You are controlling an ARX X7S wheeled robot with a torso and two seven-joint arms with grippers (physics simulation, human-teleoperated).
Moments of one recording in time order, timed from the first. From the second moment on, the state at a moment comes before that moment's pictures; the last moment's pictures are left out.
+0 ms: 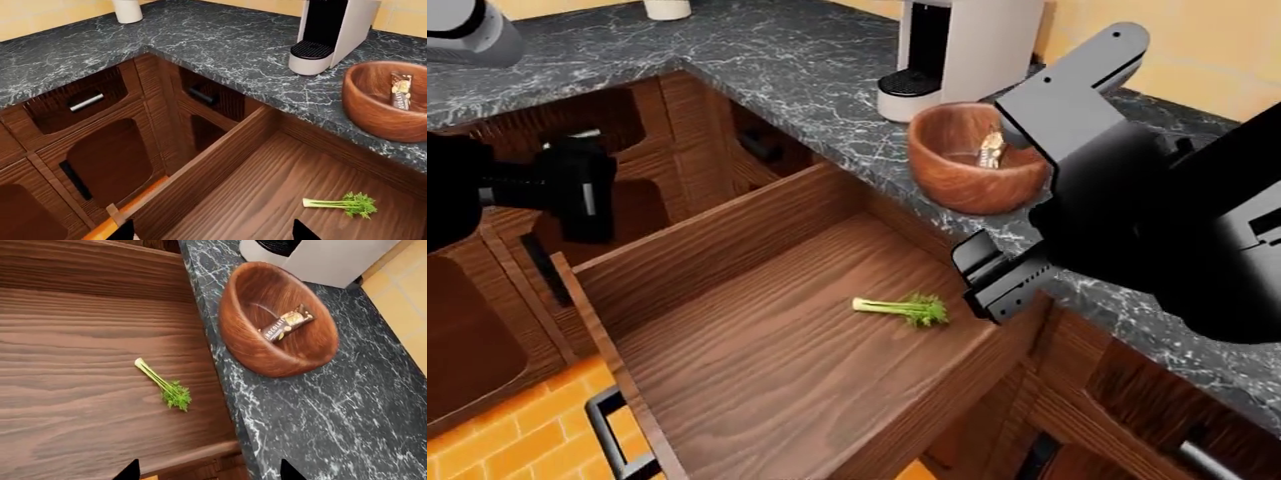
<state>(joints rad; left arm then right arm) -1.47 -1.03 0.59 0.25 -2.26 -1.13 -1.20 1.68 0.71 -0.99 -0.10 2.26 1.37 1.24</state>
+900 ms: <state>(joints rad) -1.32 -1.08 0.56 0.38 -2.21 -1.05 -1.15 1.59 0.76 -1.01 -0.18 2.26 1.31 1.20</state>
